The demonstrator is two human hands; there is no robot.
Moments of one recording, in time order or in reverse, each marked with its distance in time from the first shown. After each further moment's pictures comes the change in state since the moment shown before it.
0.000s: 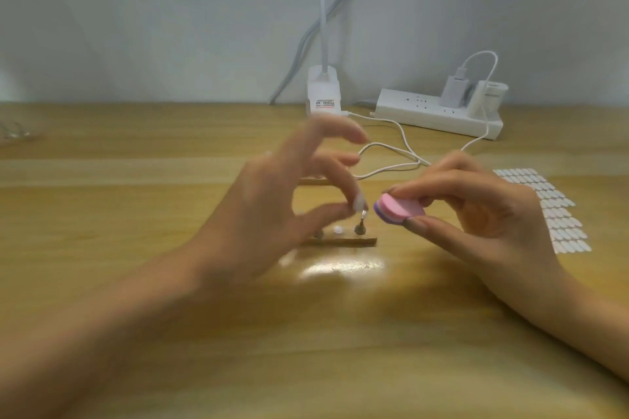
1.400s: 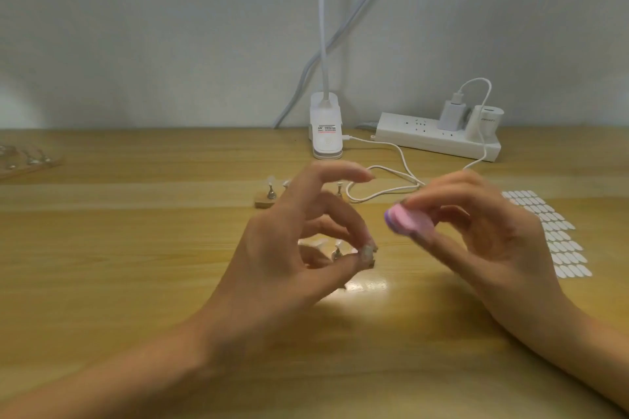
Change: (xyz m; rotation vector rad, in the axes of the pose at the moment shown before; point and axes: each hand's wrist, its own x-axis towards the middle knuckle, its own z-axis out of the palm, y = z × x) left_hand -0.016 0.018 0.017 -0.260 0.104 -0.110; right_hand 0.001 -0.008 -0.002 -0.020 0.099 0.008
